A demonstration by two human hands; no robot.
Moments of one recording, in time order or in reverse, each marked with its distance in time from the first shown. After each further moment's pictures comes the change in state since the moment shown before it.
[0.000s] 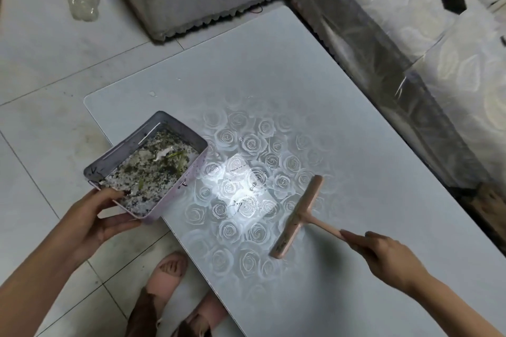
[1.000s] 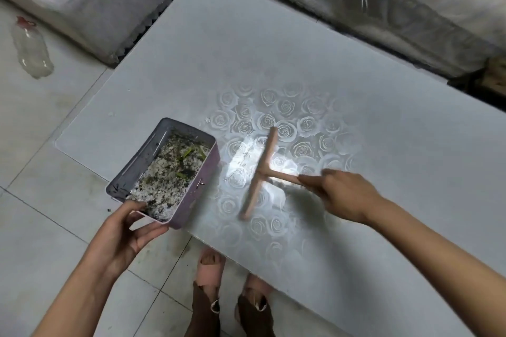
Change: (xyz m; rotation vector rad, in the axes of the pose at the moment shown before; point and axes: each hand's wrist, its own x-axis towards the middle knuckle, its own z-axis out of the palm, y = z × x) left_hand -0.044 -0.019 0.066 0.222 -0.060 -0.065; right_hand -0.001 -0.054 0.026 0.170 0.126 -0.099
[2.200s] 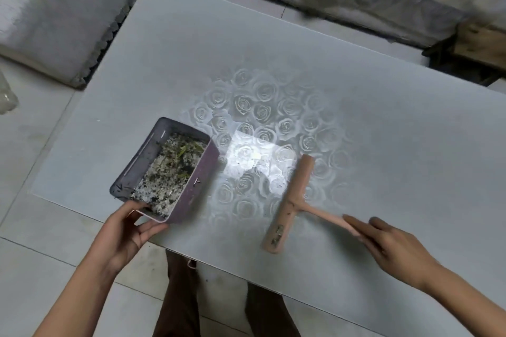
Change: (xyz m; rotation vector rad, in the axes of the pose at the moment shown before) left_hand 0.046 0.038 0.044 0.098 -0.127 -0.058; right_hand -0.118 0.046 0.061 0.270 0.009 0.286
